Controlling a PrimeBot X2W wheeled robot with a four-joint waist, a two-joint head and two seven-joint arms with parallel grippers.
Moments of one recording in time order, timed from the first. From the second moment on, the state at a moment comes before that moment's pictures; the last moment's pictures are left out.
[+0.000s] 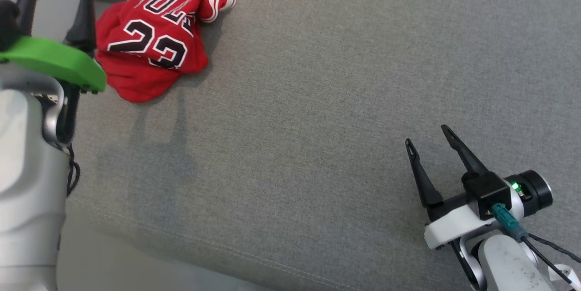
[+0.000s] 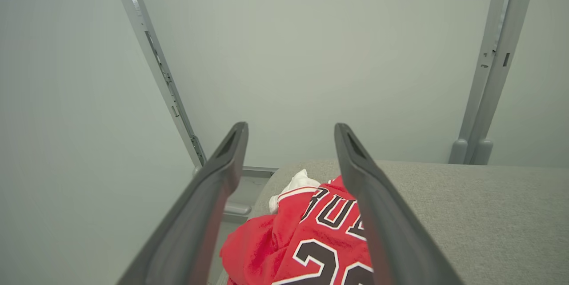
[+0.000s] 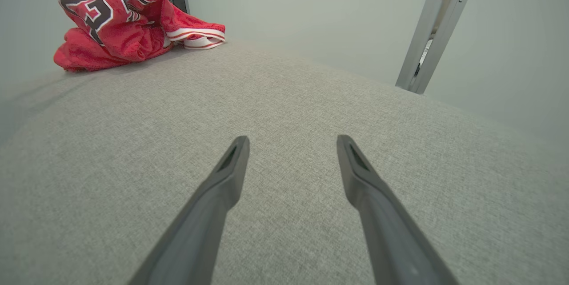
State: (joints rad) left arm -0.79 0.31 -0.14 0.51 -0.37 -0.13 -0.12; right arm -0.13 -0.13 0.13 0.15 -0.07 0.13 -0.26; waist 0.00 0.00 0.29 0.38
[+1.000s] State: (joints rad) left arm -1.16 0.41 -0.46 0.98 -0.81 -0.13 0.26; right arm -0.22 -0.17 0.10 0.02 -0.07 0.13 -0.28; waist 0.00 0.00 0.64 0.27
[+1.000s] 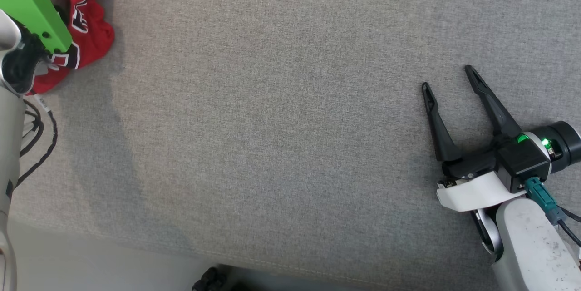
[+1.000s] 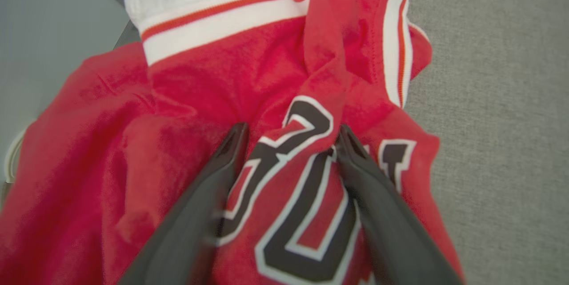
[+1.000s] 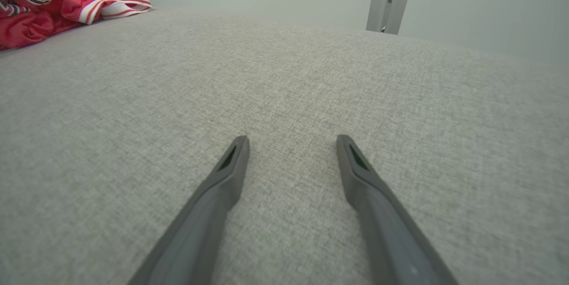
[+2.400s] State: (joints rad) left arm -0.94 0.56 -0.65 0.20 -0.76 -0.06 -0.08; right arm -0.17 -0.05 0.19 0.12 0.09 0.13 -0.26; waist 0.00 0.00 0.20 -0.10
